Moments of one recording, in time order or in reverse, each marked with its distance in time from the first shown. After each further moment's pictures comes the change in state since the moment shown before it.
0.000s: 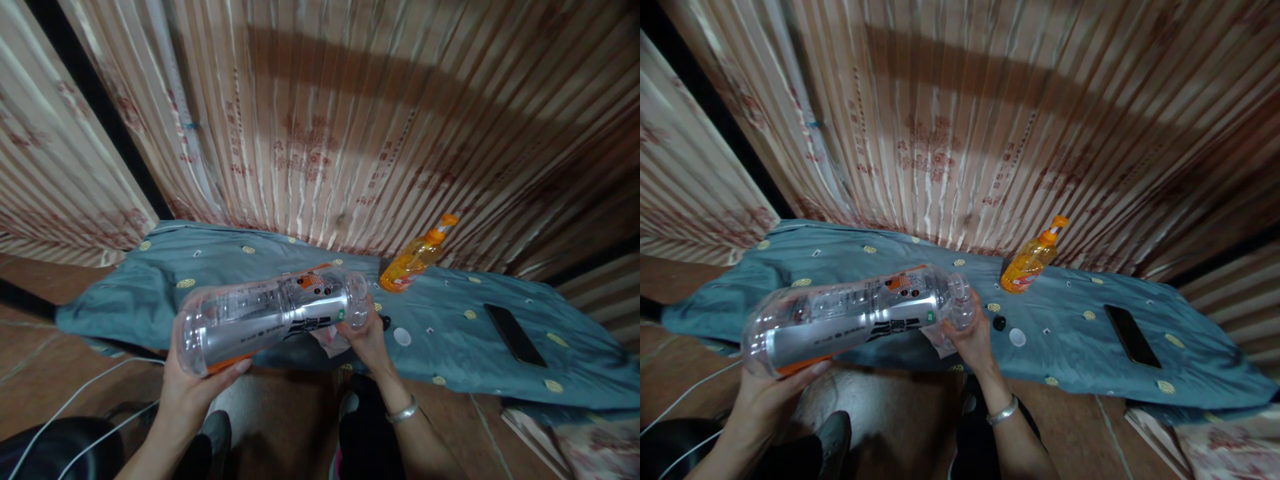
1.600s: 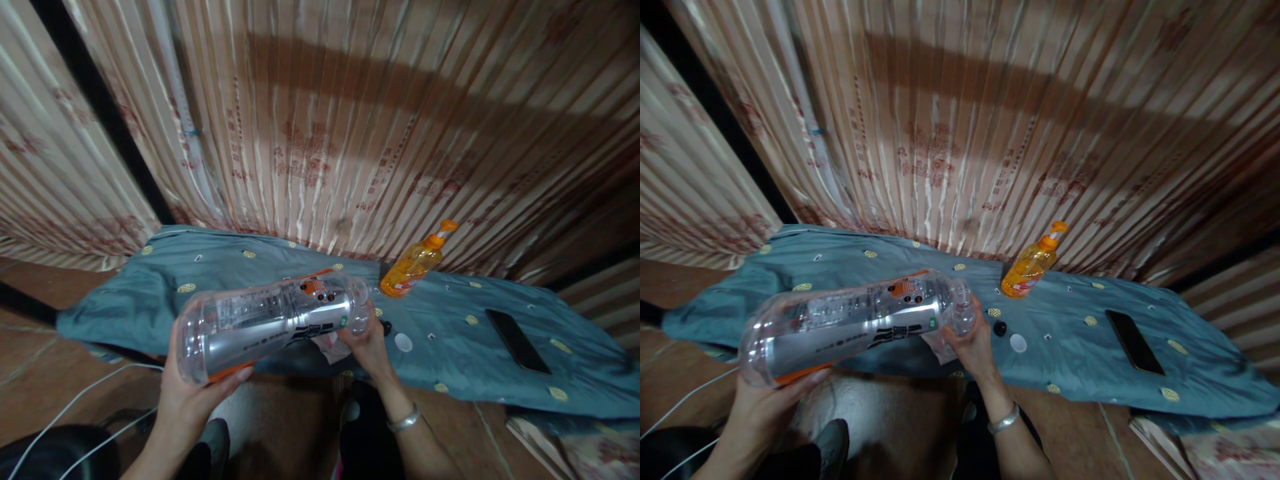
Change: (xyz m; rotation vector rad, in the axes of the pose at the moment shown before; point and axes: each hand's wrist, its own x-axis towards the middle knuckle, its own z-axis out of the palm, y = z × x) left_hand 0.005 -0.003 -0.006 0.186 0.035 0.135; right_hand 0.001 0.001 0.001 0.012 0.000 -0.042
